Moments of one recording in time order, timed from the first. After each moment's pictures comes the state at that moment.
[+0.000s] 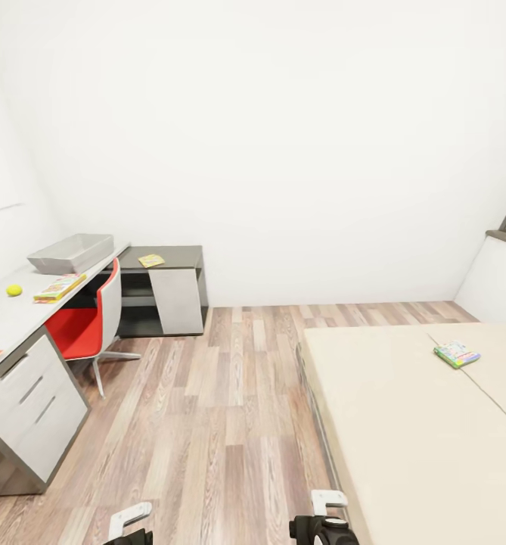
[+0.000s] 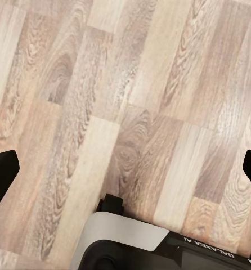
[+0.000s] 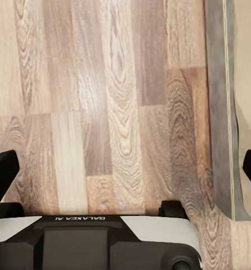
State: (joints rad) left arm -0.38 0.03 0.23 -0.30 0.10 0.13 0.09; right arm -0.33 0.17 0.01 -0.54 0.00 0.33 -0.15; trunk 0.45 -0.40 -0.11
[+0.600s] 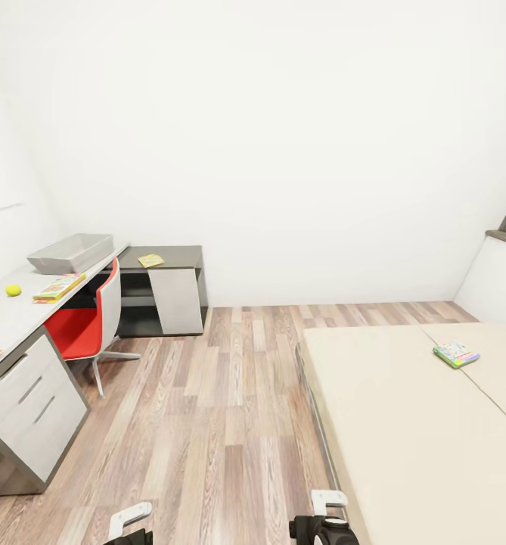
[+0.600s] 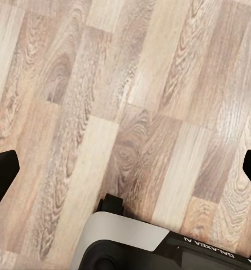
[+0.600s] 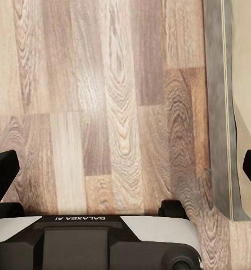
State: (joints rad) left arm -0.38 0.03 0.23 -0.30 0.10 0.13 0.09; right arm -0.33 0.17 0.01 -0.54 0.00 0.33 -0.15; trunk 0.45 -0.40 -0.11
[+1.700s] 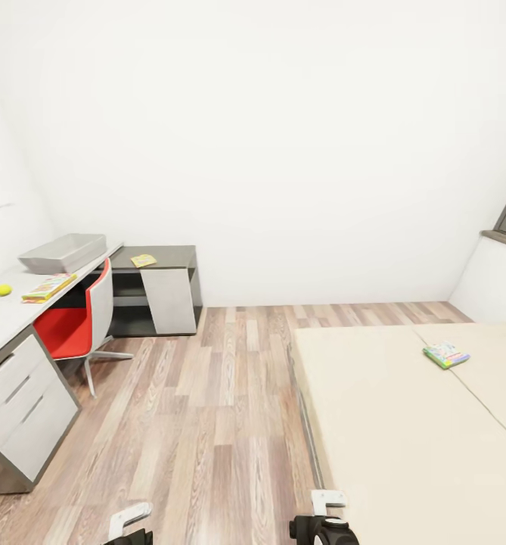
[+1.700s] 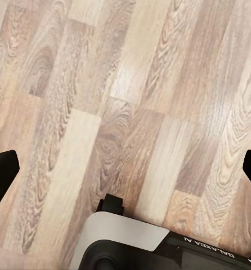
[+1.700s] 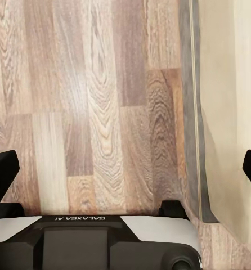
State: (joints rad) left arm -0.38 0.03 0.23 -0.30 0.10 0.13 0.09; right arm -0.33 0.17 0.01 -0.54 0.00 0.33 -0.15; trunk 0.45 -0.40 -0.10
